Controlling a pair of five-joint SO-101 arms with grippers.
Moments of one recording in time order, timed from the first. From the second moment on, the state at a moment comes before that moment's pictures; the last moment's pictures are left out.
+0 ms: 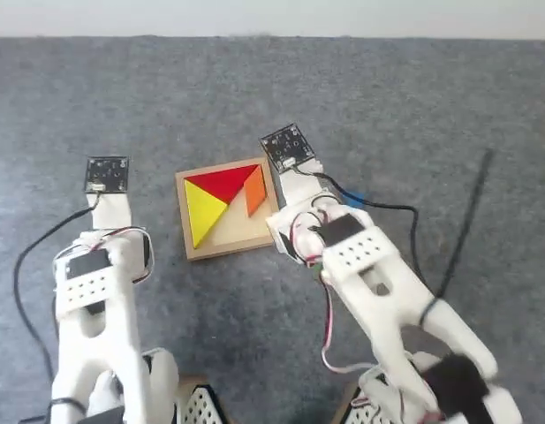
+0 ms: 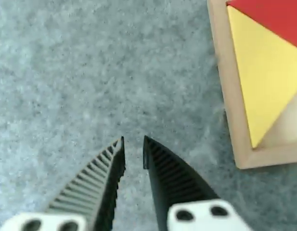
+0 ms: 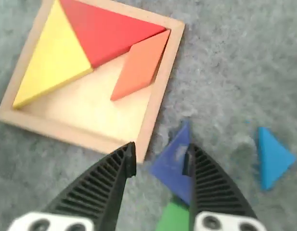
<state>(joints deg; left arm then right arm) -25.1 -35.6 66.6 43.6 -11.3 -33.5 -14.1 42.4 36.2 -3.3</state>
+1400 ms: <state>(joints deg) -25.2 -35.6 66.8 43.2 -11.4 -36.6 9.8 24.3 48.3 -3.6</state>
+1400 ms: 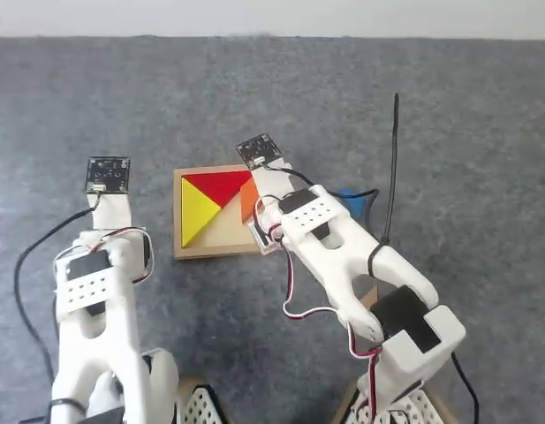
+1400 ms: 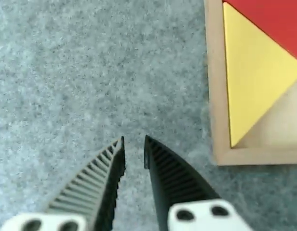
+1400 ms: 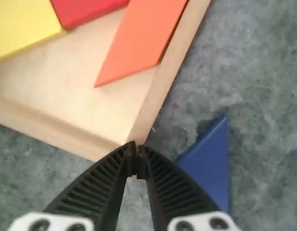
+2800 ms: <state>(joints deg) -25.2 -36.6 67.8 43.2 -11.4 -31.1 19.6 12.6 58.6 27.5</state>
